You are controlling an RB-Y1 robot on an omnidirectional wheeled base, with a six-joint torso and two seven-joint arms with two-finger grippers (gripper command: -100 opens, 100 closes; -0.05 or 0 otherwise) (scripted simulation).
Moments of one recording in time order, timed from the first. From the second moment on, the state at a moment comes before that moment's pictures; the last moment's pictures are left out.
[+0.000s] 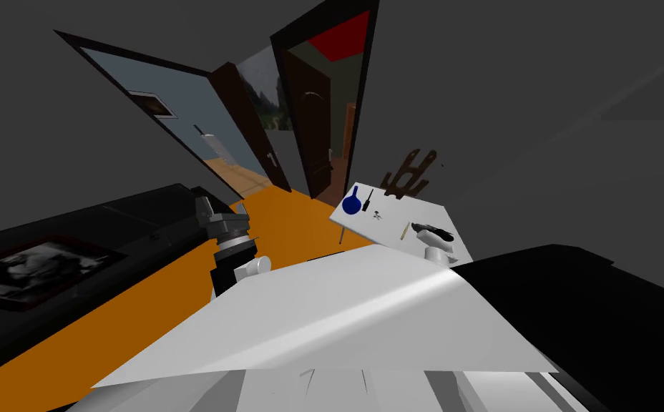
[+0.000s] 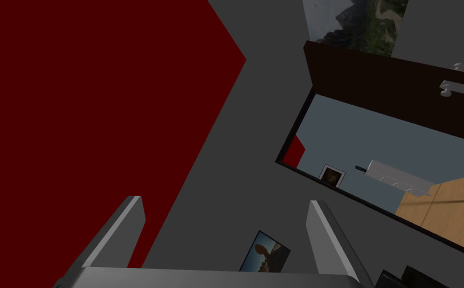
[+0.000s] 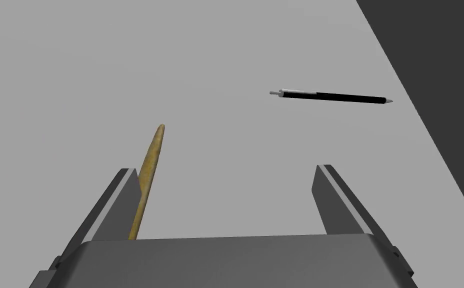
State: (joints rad) left arm 0.48 -0.04 0.07 -2.24 0.12 -0.37 0.07; right arm 0.10 -0.44 -0.94 -1.08 -0.42 0.33 -1.18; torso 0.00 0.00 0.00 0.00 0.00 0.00
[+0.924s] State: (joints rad) left arm 0.48 -0.04 0.07 -2.24 0.12 -0.37 0.07; right arm 0.04 -0.40 -1.06 -0.97 -0.50 0.42 -1.22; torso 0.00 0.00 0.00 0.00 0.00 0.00
